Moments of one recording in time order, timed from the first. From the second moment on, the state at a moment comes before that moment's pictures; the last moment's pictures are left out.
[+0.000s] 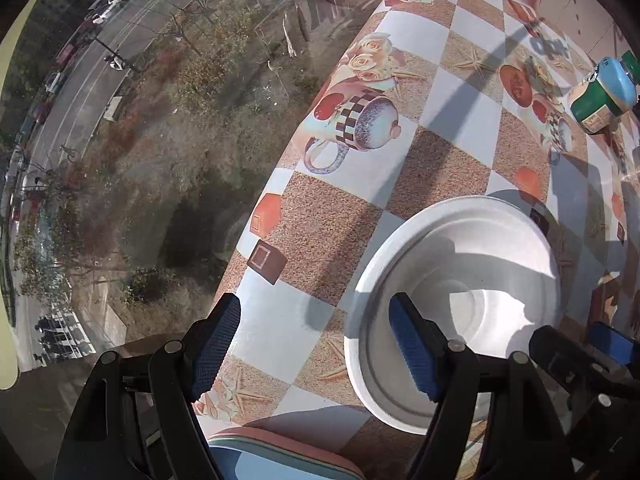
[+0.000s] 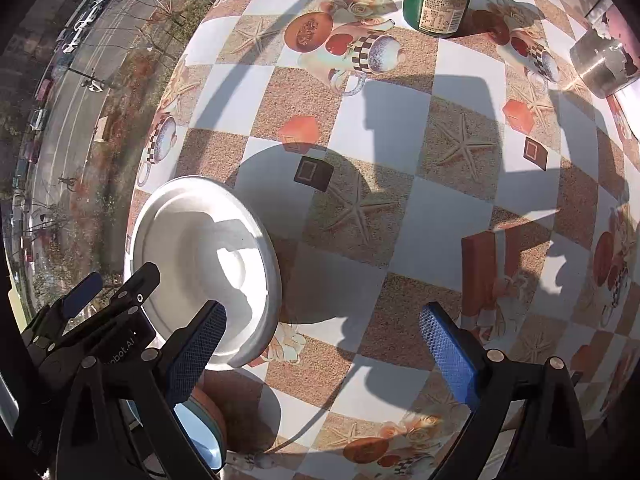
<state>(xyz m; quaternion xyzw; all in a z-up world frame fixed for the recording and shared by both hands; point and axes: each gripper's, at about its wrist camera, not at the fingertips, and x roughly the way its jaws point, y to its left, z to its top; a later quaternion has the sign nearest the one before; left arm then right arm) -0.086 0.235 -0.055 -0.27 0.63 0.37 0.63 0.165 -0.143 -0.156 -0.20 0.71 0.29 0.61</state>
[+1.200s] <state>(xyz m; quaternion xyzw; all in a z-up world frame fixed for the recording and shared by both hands) -0.068 0.062 -0.048 -0.20 0.68 0.21 0.67 0.136 -0.238 -0.181 -0.13 0.78 0.27 0.55</state>
